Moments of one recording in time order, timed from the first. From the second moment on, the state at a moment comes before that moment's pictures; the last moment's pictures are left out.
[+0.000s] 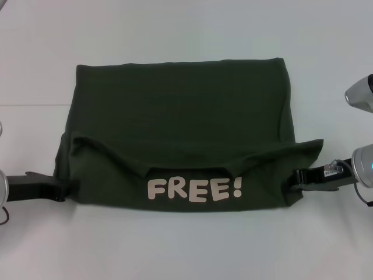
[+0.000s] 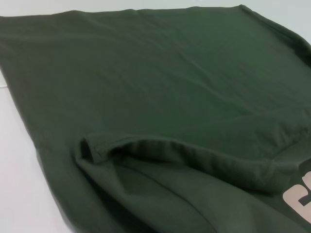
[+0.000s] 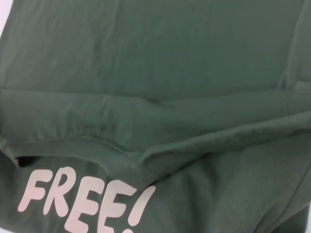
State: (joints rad) left arm -0.61 -2.08 0.52 0.72 2.45 1.16 -1.81; right arm 0.75 2.05 -0.83 -0.70 -2.52 -1.19 2.58
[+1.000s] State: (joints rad) left arm -0.61 -2.04 0.52 0.87 2.59 1.46 -2.03; right arm 0.74 1.99 -0.82 -0.71 -2.49 -1.47 2.46
